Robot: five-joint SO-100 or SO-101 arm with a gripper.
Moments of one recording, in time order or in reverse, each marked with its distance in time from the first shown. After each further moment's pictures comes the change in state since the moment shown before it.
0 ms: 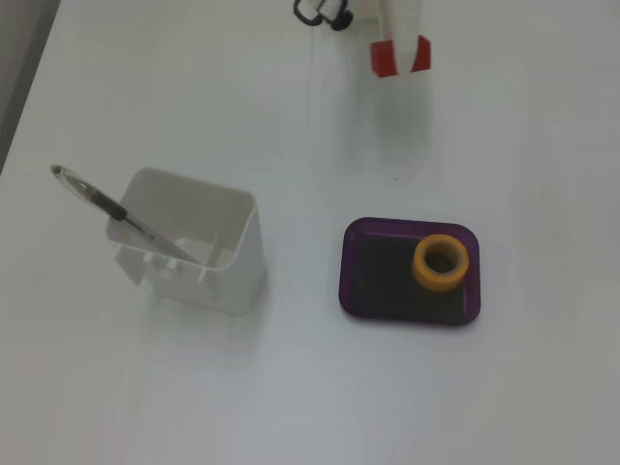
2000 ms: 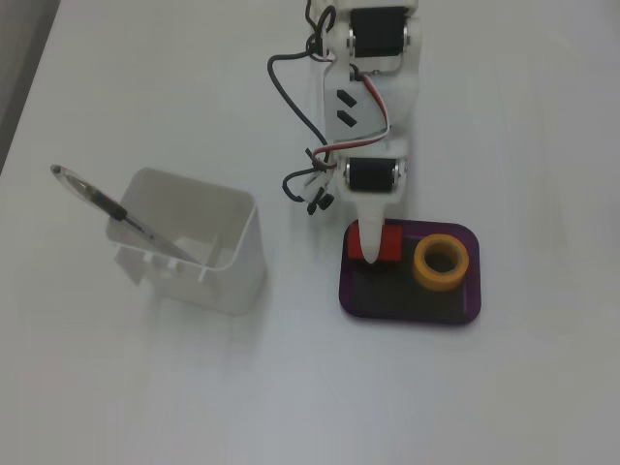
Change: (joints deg) arm 9.7 -64.7 -19.7 -48.0 13.5
